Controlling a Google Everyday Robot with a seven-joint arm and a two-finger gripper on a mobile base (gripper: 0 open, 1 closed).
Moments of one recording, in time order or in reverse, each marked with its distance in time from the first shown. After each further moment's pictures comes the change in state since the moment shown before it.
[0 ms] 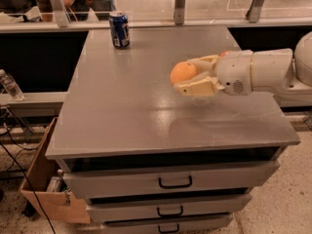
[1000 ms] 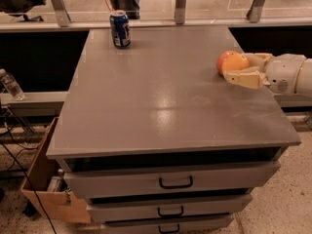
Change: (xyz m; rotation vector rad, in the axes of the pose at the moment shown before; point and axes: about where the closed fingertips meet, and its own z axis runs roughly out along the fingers) arm 0.076 -0.115 -0.099 0.307 -0.045 0.066
